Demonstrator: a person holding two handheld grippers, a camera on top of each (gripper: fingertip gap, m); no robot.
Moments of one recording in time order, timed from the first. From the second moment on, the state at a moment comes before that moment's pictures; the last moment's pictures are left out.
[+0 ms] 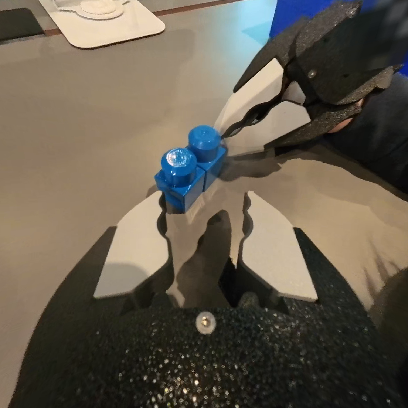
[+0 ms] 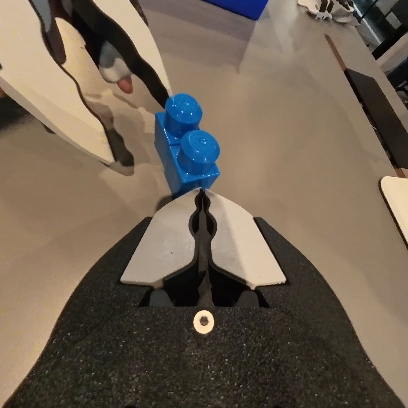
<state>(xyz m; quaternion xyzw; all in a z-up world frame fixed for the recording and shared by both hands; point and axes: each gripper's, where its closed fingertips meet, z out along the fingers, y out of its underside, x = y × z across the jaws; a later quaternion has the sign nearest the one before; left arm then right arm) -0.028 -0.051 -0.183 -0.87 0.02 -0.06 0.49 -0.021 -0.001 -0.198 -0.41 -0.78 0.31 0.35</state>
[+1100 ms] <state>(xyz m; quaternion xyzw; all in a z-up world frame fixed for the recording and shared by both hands) -0.045 -0.019 -0.195 -0.88 -0.04 0.01 0.47 -0.025 0.019 -0.166 -0.43 -0.71 0.34 0.44</state>
